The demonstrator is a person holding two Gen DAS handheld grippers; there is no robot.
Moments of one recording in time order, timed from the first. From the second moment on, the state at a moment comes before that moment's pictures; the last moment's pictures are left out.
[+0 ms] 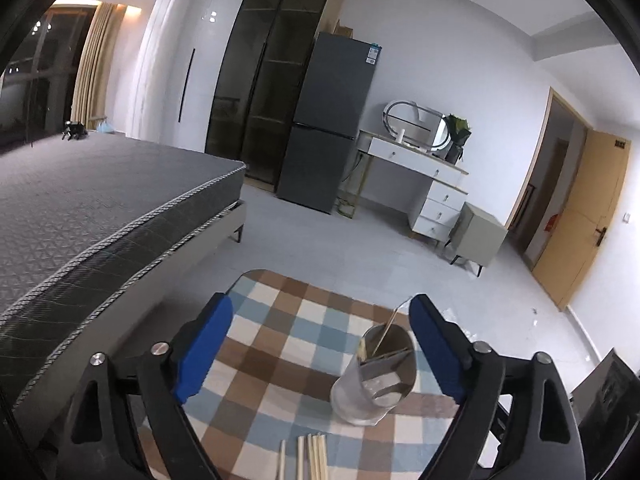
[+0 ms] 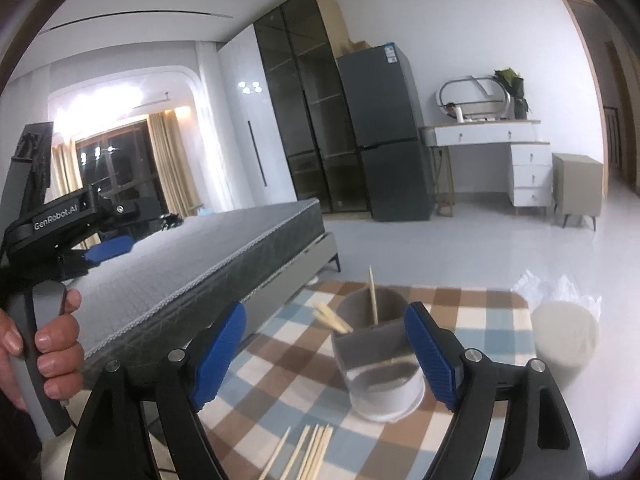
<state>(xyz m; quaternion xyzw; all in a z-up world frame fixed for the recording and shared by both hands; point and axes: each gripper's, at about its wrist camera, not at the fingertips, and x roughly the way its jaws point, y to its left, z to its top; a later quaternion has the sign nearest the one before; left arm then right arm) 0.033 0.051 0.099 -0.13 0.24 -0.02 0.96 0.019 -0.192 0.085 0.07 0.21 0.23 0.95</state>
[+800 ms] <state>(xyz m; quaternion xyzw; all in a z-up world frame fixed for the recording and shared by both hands) 0.011 0.056 -0.010 -0.10 0.34 0.02 0.93 -0.009 -0.178 0.016 0.03 0.26 0.19 0.95</state>
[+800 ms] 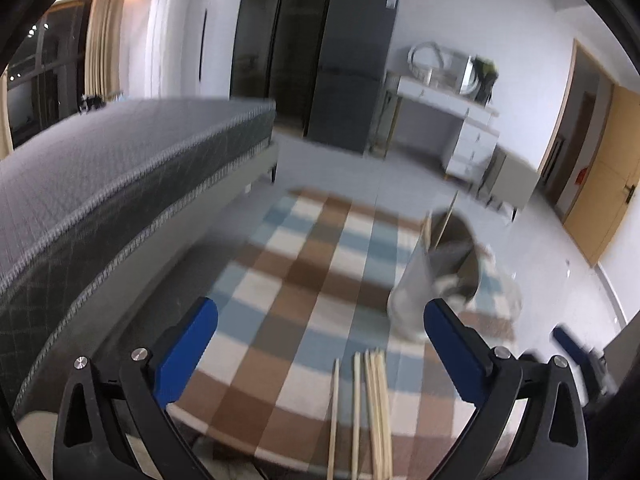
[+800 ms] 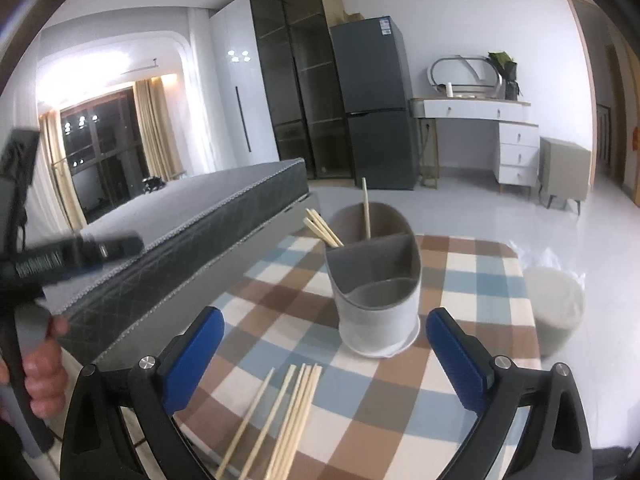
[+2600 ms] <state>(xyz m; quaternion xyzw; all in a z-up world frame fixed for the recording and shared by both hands) 0.051 0.033 -0.096 -0.12 0.48 -0.05 0.87 0.035 -0.178 -0.067 0.10 0.49 0.24 0.83</state>
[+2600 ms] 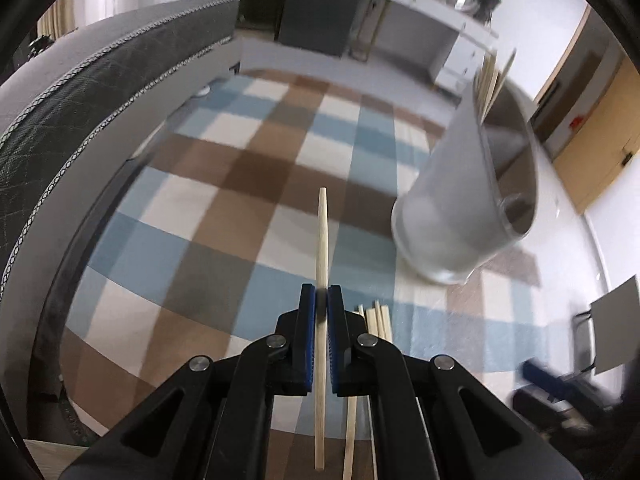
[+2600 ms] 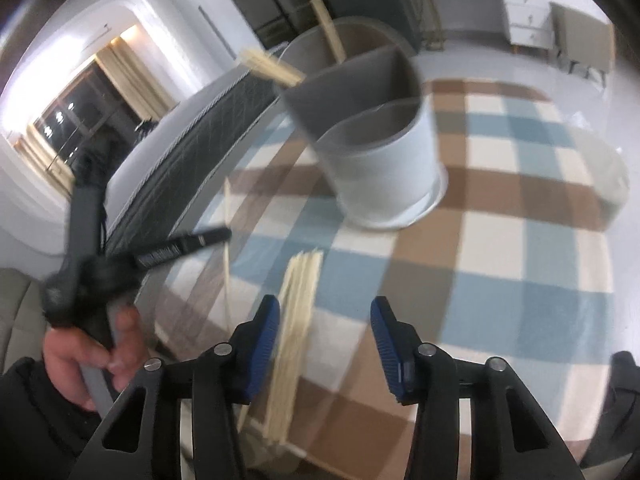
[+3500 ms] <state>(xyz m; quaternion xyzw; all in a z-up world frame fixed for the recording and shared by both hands) 0.081 0.106 -0.049 -0.20 0.41 -0.07 0.89 0.090 -0.048 -0.134 -0.05 0.64 0.16 0.75</state>
